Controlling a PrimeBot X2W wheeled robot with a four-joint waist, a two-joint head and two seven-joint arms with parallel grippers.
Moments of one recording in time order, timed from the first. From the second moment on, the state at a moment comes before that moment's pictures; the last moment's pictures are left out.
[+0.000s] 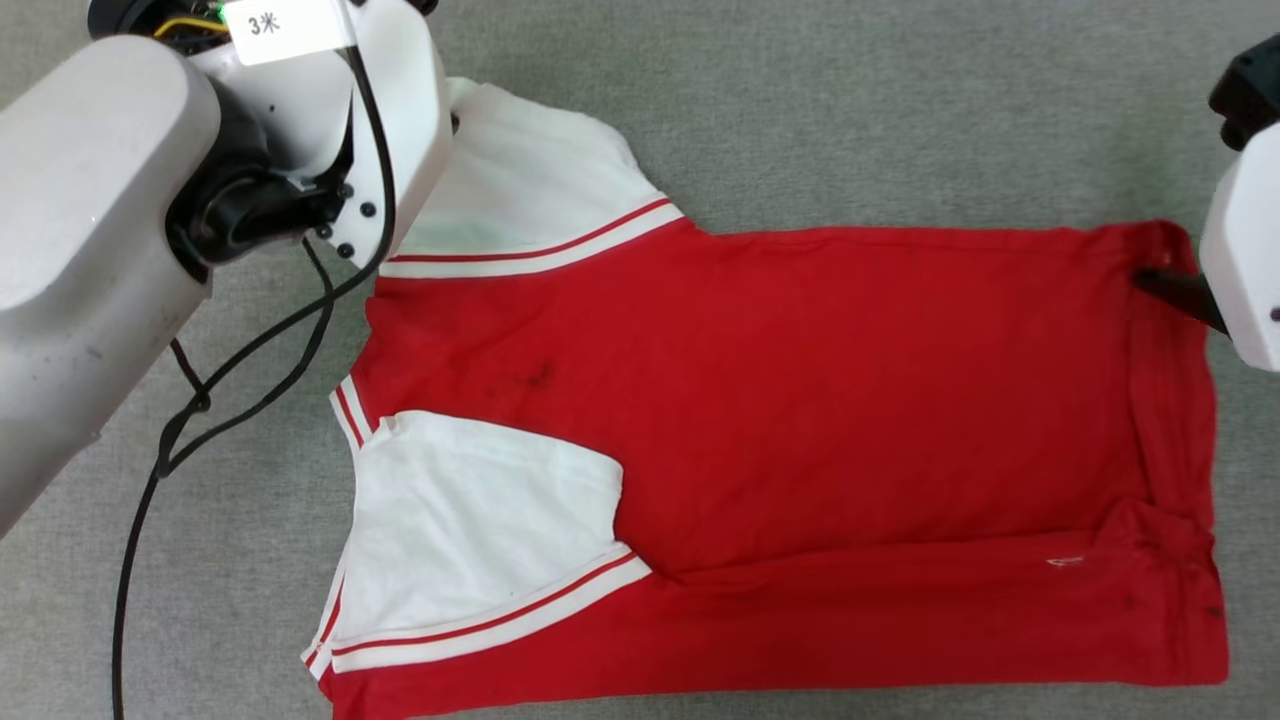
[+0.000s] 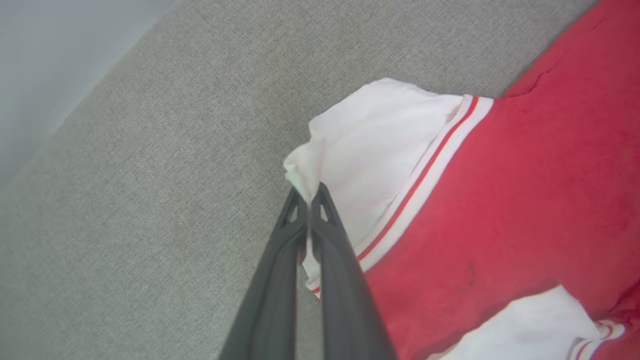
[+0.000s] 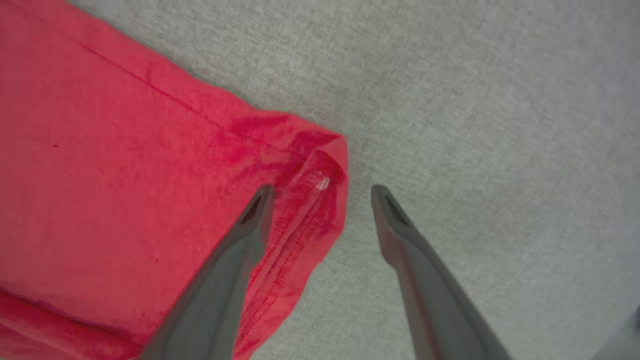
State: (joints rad) left arm -1.32 0.66 -1.04 0.29 -0.99 -0.13 0.79; right arm -0.88 -0.76 0.54 0.16 0.77 0.13 1.07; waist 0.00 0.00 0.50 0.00
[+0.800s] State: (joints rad) left arm -1.30 0.71 -1.17 0.30 -1.10 -0.13 0.60; right arm -0.83 -0.75 0.61 0.28 0.83 0.13 0.80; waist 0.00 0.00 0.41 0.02
